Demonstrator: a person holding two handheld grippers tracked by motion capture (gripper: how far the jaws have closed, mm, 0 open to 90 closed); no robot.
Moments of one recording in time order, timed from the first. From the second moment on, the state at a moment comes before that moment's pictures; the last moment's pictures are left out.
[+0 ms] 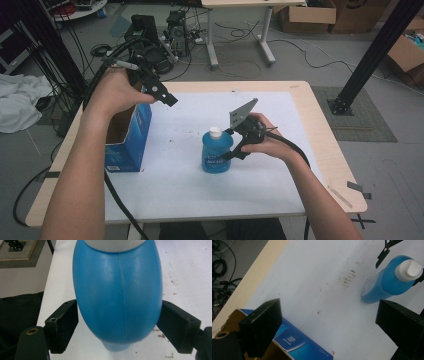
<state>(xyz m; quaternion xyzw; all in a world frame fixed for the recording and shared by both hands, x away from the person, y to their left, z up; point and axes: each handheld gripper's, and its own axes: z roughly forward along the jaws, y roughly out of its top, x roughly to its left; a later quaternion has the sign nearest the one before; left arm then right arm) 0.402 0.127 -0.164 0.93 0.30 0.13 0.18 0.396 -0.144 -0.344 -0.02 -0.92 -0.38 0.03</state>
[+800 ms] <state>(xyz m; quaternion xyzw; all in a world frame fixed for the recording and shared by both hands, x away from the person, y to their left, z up) 0.403 0.129 -0.166 0.93 0.29 0.12 0.18 0.395 -0.136 -0.352 -0.02 -0.92 -0.39 0.03</state>
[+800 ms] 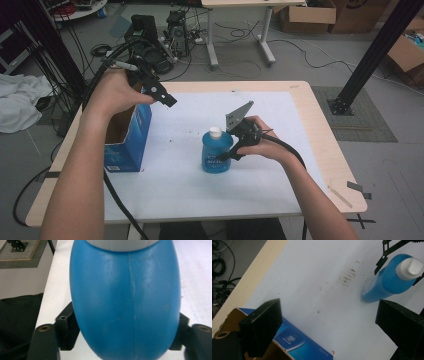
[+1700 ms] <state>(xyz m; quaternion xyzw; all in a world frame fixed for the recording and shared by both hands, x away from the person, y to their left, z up) 0.403 0.128 -0.170 0.93 0.29 0.12 0.18 0.400 -0.138 -0.355 0.00 -0.91 -0.40 0.03</state>
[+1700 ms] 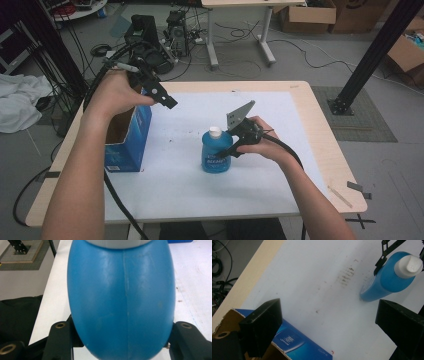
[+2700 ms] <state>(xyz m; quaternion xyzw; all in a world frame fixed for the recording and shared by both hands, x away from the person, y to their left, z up) 0.384 0.099 -0.158 0.96 0.19 0.07 0.17 0.420 -0.109 -0.281 0.02 -0.91 -0.40 0.07</state>
